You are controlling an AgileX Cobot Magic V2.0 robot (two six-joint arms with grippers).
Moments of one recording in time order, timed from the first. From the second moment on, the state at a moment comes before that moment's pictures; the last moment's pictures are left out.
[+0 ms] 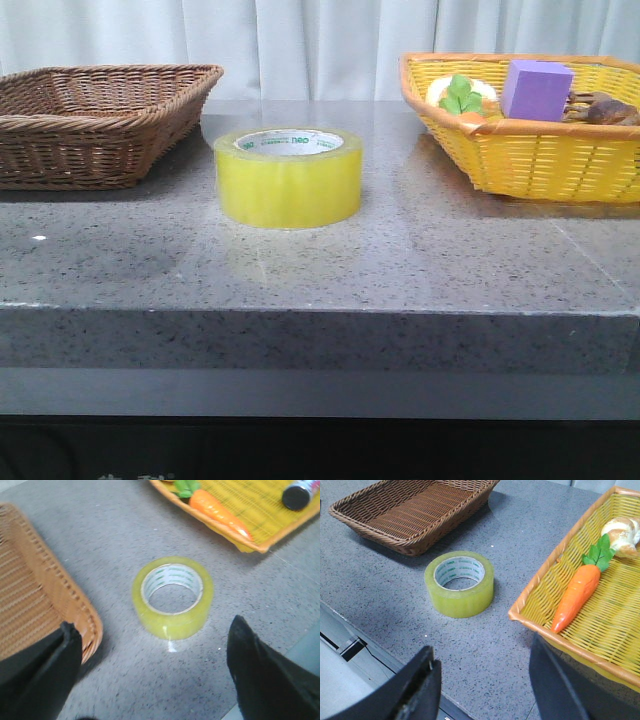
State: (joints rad) left arm -0.63 1.09 -1.17 -0.03 0.77 0.22; right arm 0.52 0.65 -0.80 0.08 0.61 -0.01
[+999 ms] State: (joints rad) left arm -0.73 1.87 -1.71 -0.08 1.09 0.28; right arm 0.52 0.65 -0.80 0.08 0.61 -0.01
